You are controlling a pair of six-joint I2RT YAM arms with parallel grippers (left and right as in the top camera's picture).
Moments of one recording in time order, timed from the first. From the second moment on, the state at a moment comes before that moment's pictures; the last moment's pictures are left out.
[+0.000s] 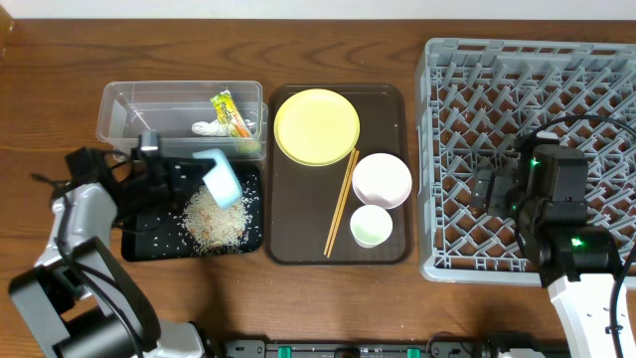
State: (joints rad) left arm 0.49 1.64 0.93 -0.77 1.39 -0.15; right arm 0.03 1.01 0.86 -0.69 0.10 0.12
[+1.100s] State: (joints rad) left arm -0.52 1.61 1.01 -0.57 0.15 -0.27; right arm 0.03 1.01 0.86 -0.69 0.10 0.12
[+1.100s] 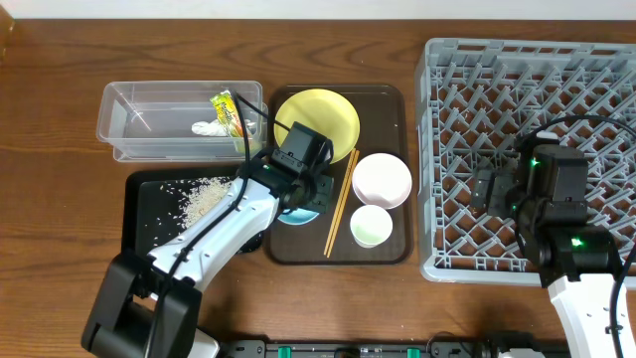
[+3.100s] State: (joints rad) left arm -0.26 1.73 1.05 0.17 1.22 -0.99; right arm 0.09 1.37 0.86 -0.22 -0.98 -0.06
